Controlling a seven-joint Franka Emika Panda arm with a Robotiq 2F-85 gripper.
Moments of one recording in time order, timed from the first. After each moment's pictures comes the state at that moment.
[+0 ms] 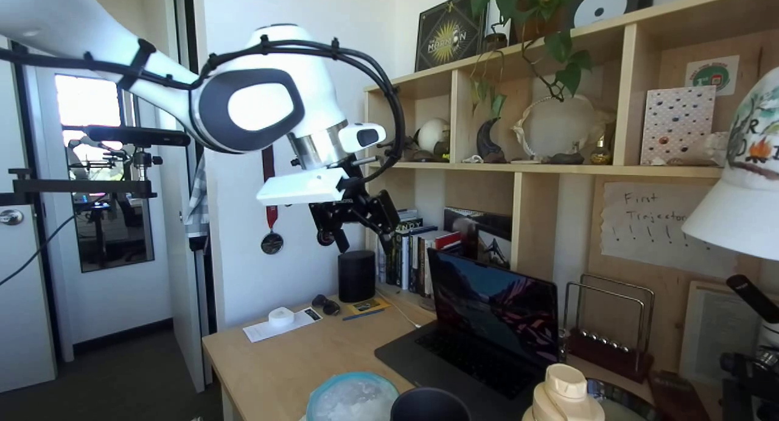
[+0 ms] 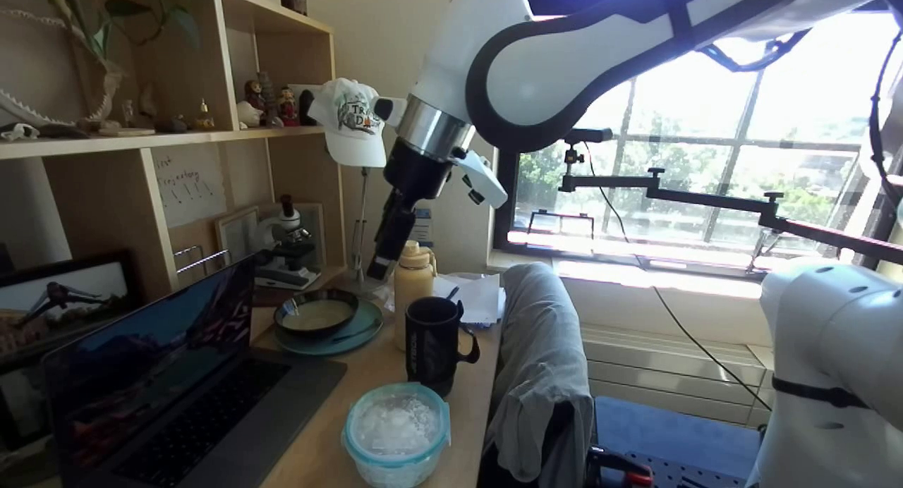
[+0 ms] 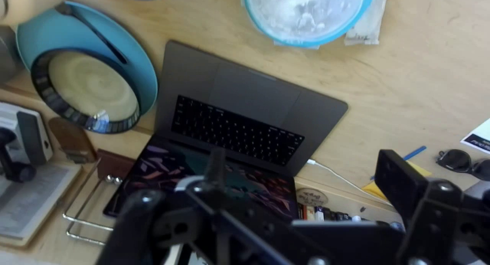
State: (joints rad) arm 0.13 -0.32 -0.16 -2.39 -0.02 2.51 -0.44
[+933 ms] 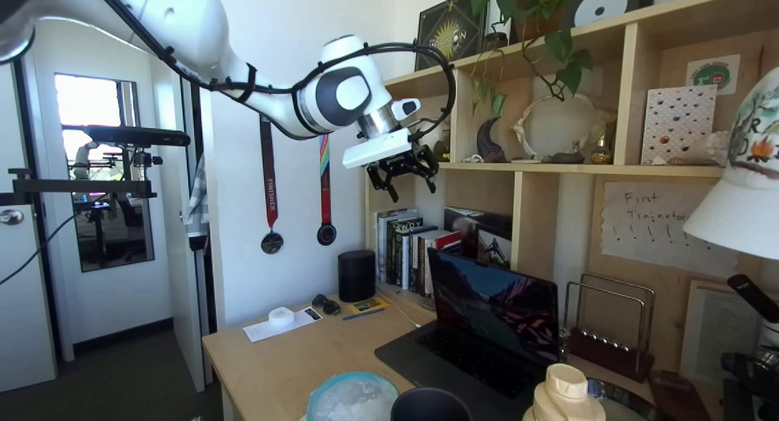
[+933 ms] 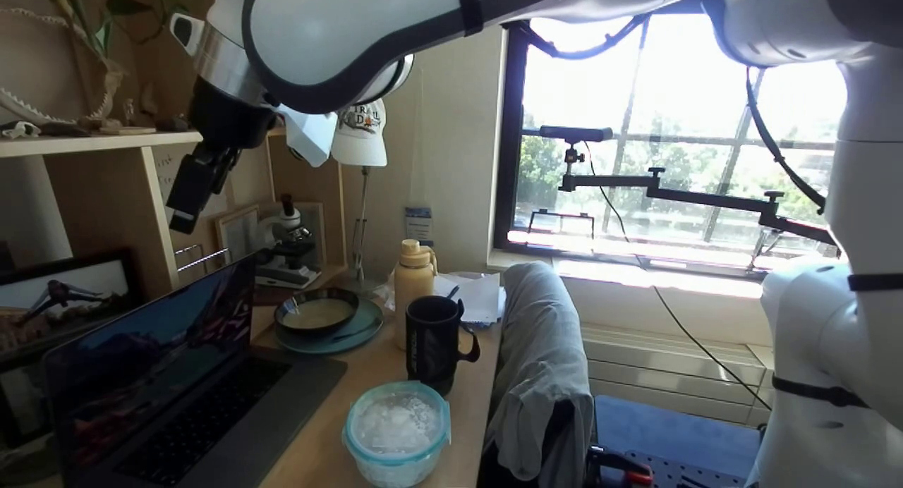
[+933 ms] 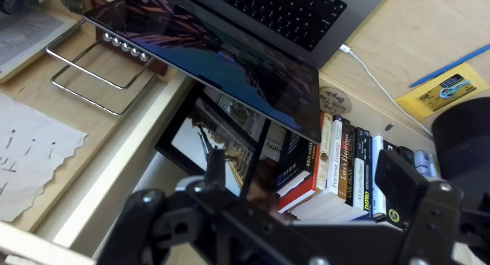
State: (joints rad) arm 0.12 0.16 0.00 -1.74 -0.12 2.49 -0.38
